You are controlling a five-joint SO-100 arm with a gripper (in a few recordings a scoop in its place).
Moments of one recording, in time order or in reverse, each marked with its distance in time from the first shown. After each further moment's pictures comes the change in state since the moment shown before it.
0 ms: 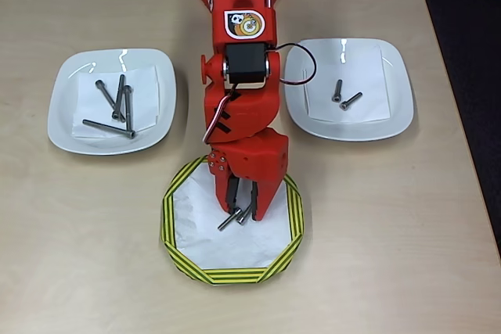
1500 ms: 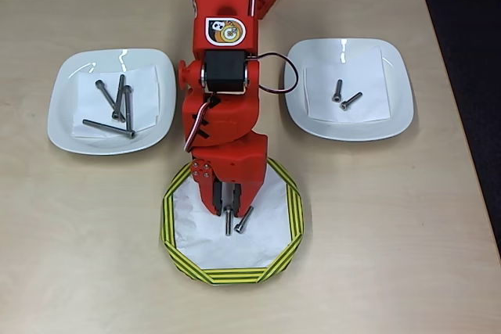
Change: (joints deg) arm 3.8 -5.7 -6.9 11.2 -17.4
